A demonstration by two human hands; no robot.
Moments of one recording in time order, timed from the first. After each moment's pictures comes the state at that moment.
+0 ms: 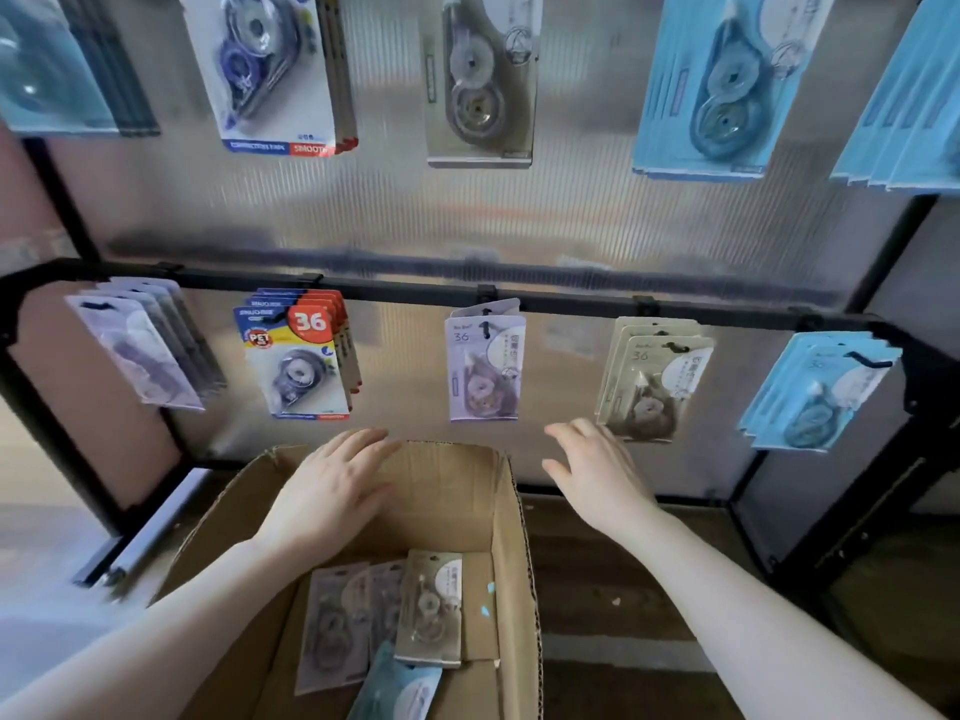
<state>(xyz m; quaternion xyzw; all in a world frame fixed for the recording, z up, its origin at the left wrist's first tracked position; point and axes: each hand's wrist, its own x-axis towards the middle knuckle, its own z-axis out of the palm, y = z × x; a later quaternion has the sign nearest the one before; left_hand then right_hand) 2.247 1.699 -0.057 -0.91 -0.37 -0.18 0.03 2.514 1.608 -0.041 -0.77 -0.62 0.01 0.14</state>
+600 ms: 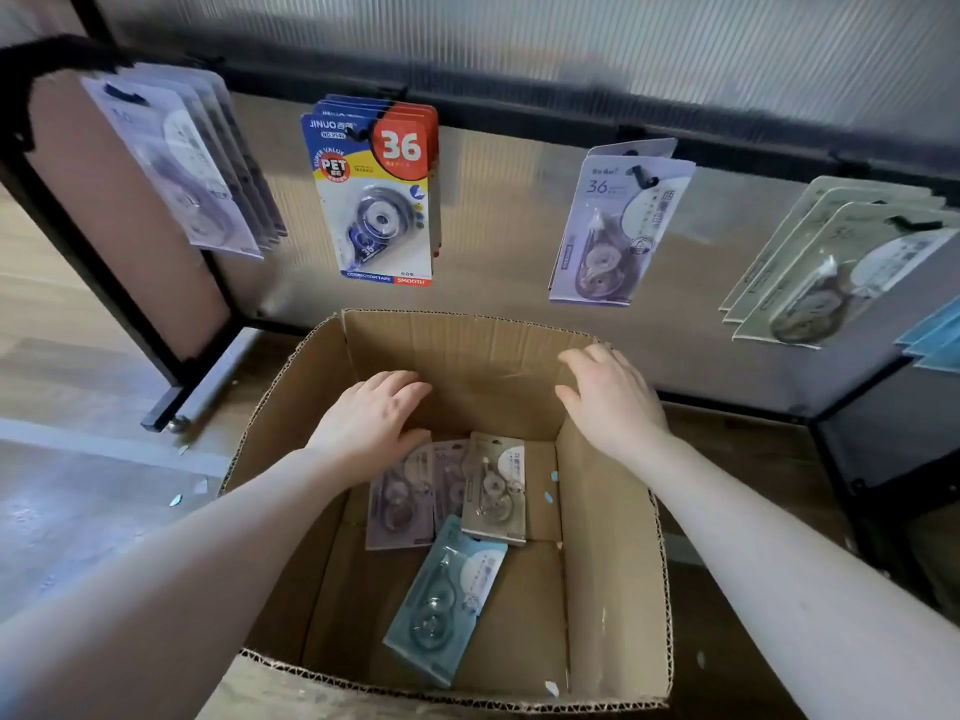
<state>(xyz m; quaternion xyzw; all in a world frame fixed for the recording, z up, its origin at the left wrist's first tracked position) 2.196 1.725 -0.143 -0.91 -0.42 -0.04 -0.05 2.437 1.657 -0.104 -0.76 -0.65 0.03 0.06</state>
